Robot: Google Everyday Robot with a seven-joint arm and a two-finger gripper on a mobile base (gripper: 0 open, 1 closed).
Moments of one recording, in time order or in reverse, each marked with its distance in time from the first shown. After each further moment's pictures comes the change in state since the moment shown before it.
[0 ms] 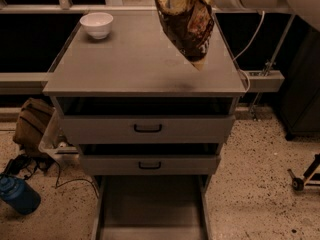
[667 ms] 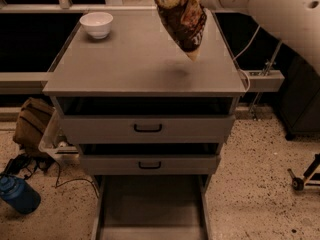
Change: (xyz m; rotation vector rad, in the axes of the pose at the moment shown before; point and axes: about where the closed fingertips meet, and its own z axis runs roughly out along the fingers) arm 0.029 -0.009 0.051 0.089 0.044 -0.099
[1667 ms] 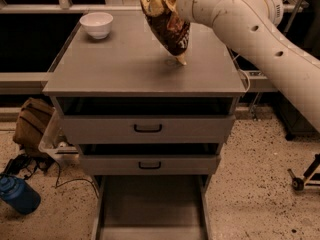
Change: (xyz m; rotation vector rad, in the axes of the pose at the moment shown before) arm 0.008 0.036 0.078 0.050 -0.048 0.027
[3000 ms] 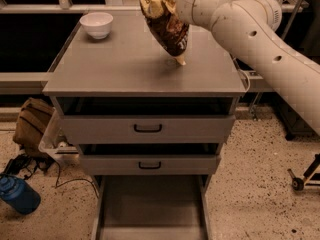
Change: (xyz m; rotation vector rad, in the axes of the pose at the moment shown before) arm 0.000 0.002 0.000 0.024 -0.006 0.007
